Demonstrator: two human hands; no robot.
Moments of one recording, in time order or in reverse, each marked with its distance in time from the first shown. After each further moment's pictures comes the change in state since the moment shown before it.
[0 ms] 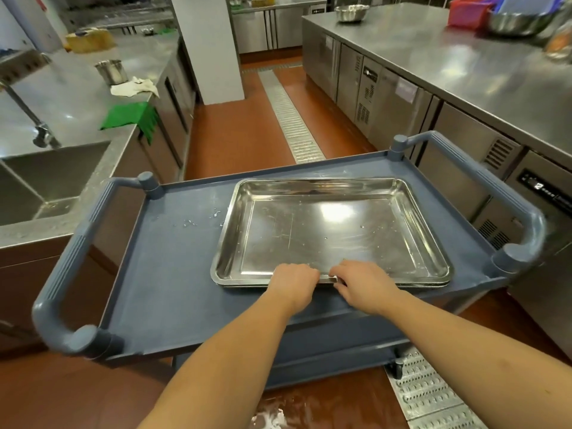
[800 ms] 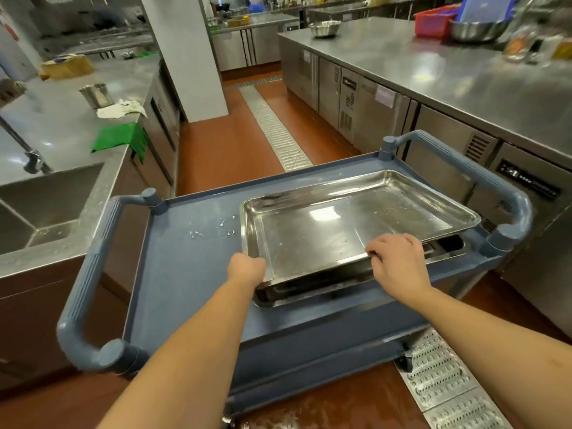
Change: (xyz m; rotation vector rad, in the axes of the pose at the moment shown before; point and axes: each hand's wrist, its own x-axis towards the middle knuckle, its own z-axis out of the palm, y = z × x) left_hand -0.035 -0.098 -0.010 -1.293 0.154 -0.911; right_hand -0.026 -0.008 -0.014 0.029 0.423 0.389
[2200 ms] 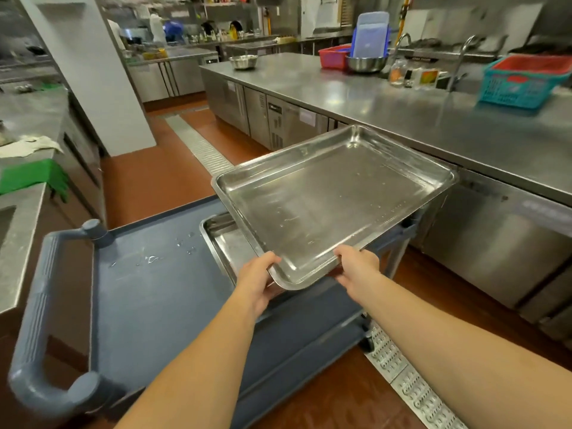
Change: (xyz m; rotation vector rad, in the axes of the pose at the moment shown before) left_hand -0.091 -0.008 0.011 -0.543 -0.578 0.051; right_hand -0.060 -0.083 -0.041 1.404 0.217 1.200
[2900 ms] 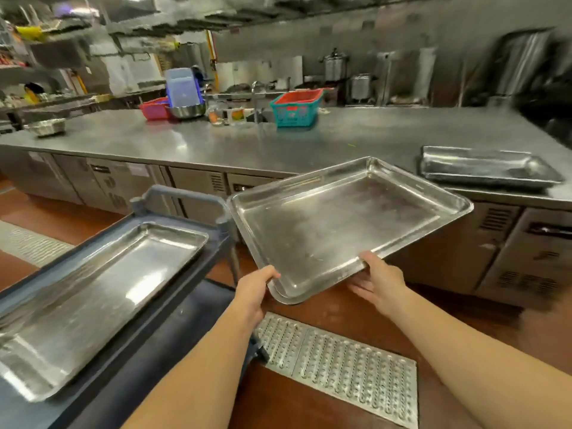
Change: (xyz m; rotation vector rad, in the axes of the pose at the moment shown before) left_hand -0.145 -0.150 0.269 0.360 -0.528 -0.077; right_hand -0.110 -0.023 -0.409 0.373 0.384 -0.155
